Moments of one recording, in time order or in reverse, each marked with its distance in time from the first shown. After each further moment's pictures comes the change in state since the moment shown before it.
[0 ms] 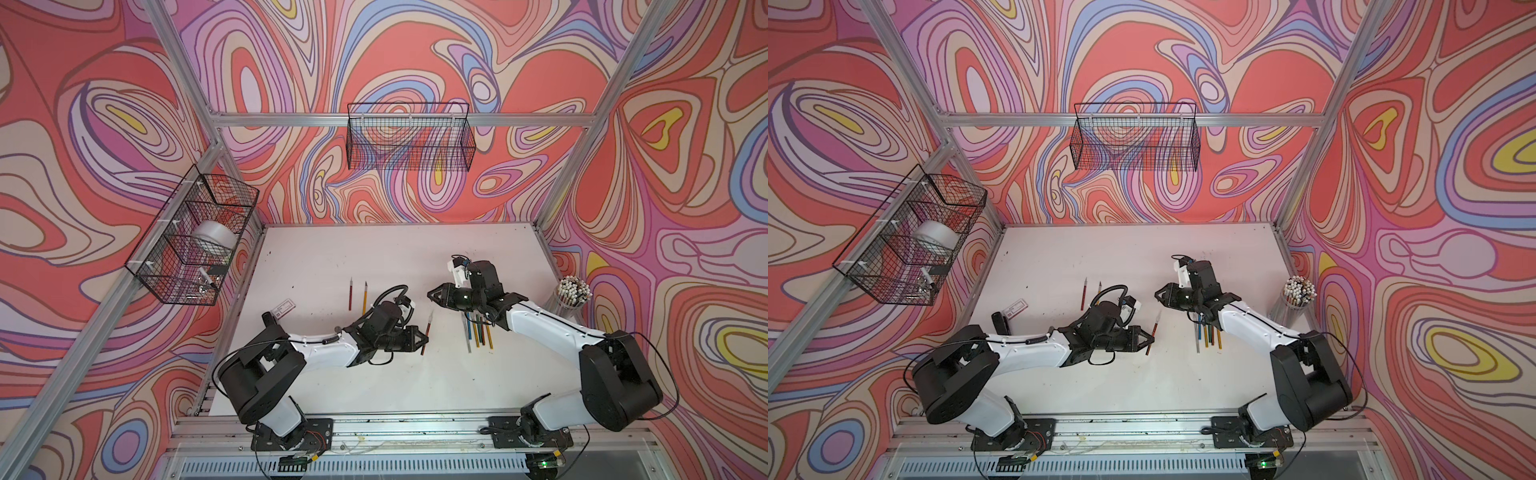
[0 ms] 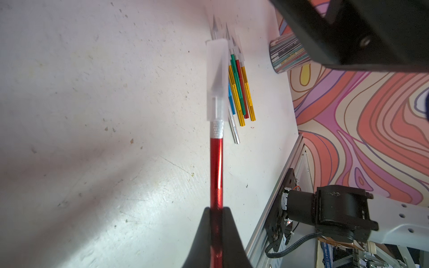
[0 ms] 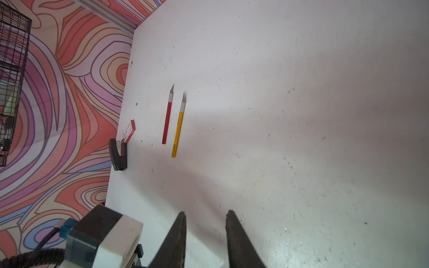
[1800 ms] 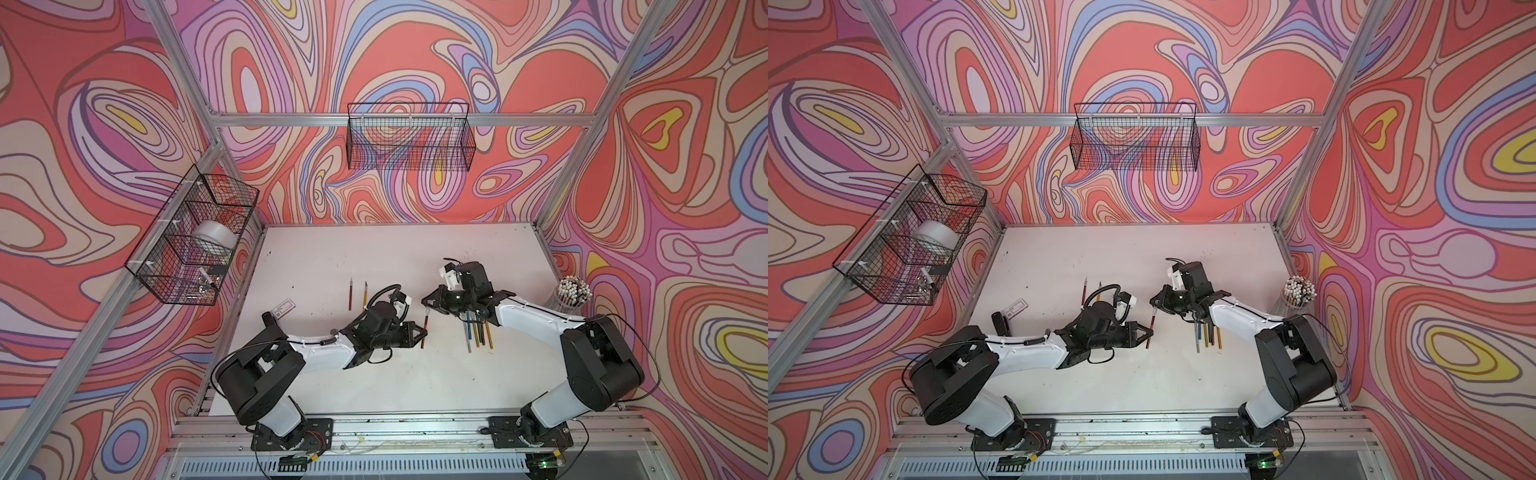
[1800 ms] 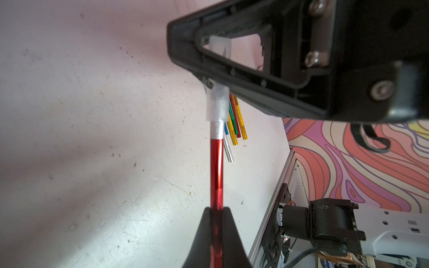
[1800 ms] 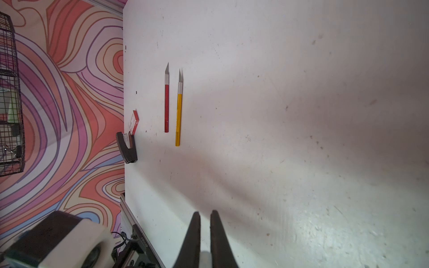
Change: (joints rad) left arm 0.013 -0.013 -0.052 0.141 -0.035 -0.015; right arm 0.020 0.119 0.051 0.002 -0.071 0.114
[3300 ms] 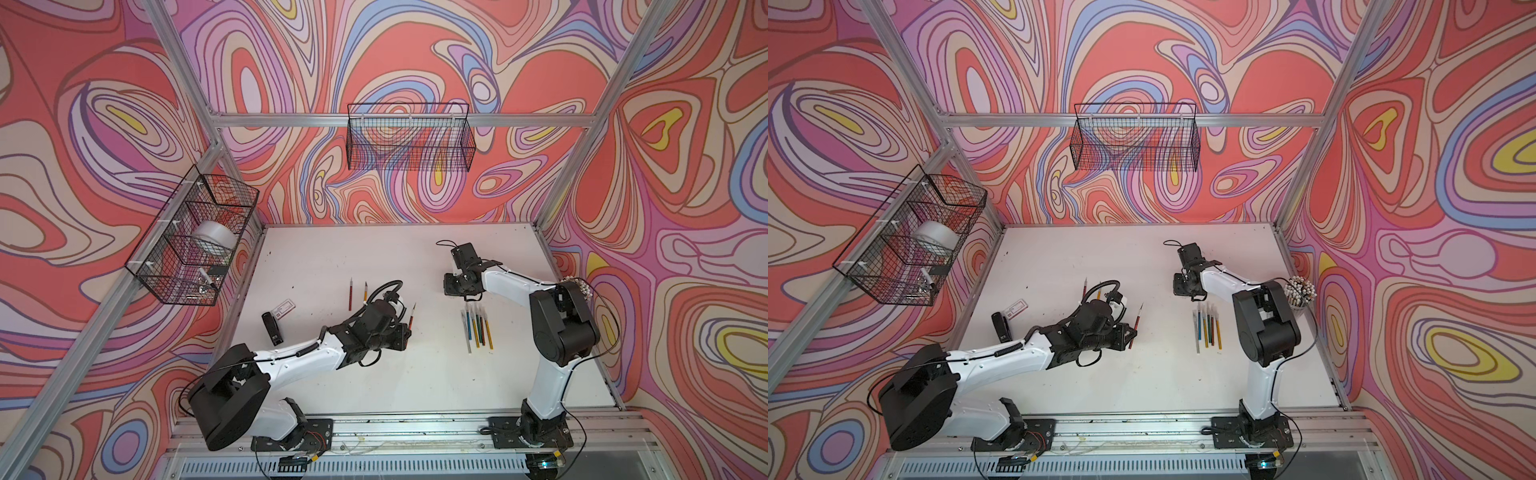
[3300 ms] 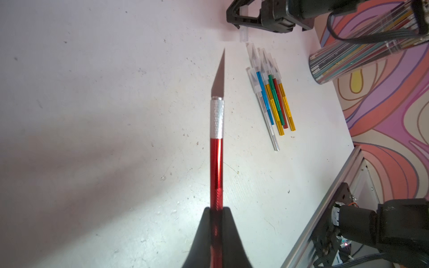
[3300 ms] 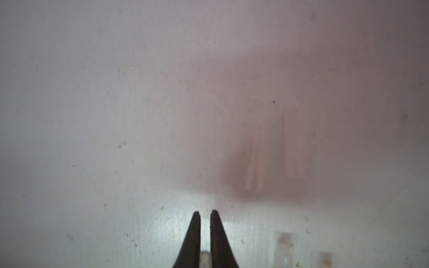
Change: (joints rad) left arm -0.014 -0.175 0.079 -0.472 -0.229 0.189; right arm -0.101 0.336 0.388 -0.416 0.521 -0.402
